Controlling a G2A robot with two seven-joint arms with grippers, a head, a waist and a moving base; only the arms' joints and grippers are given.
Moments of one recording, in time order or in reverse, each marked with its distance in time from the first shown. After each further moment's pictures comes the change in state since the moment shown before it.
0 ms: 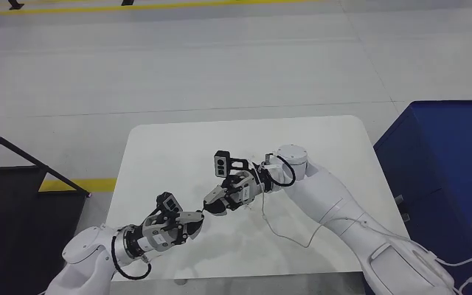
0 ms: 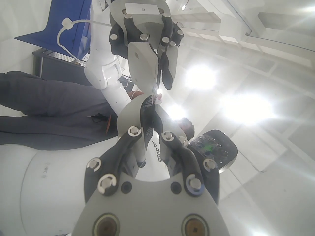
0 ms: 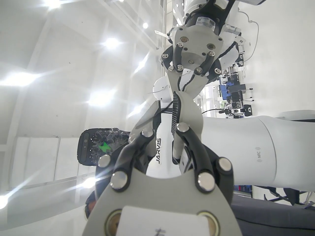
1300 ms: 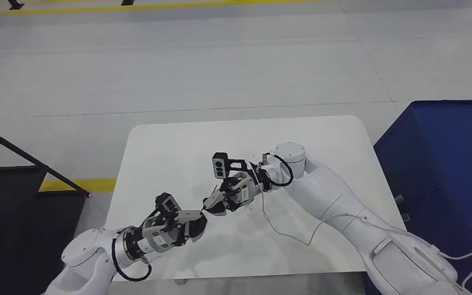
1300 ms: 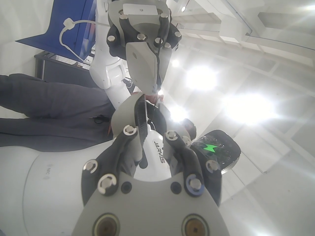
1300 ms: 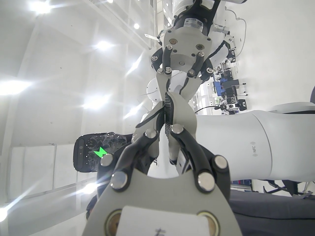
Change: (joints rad) left arm 0.017 0.013 -0.003 -0.008 -0.014 -0.036 0.015; right arm 0.050 0.016 -0.060 0.008 -0.001 -0.004 0.003
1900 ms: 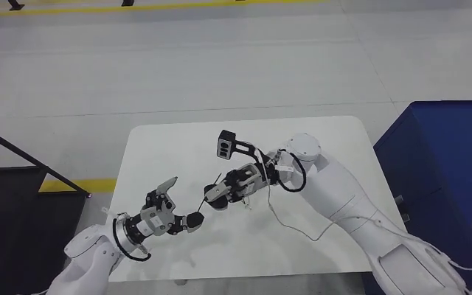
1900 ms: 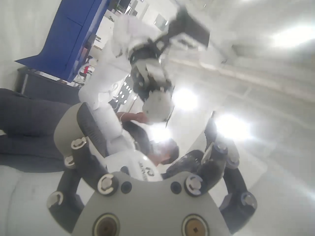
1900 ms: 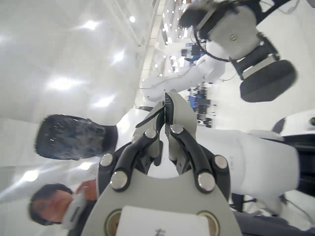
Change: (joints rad) left arm -0.081 -0.014 0.036 0.138 -0.165 0.130 0.234; right arm -0.063 0.047 0.166 -0.238 -0.131 -0.268 -0.035
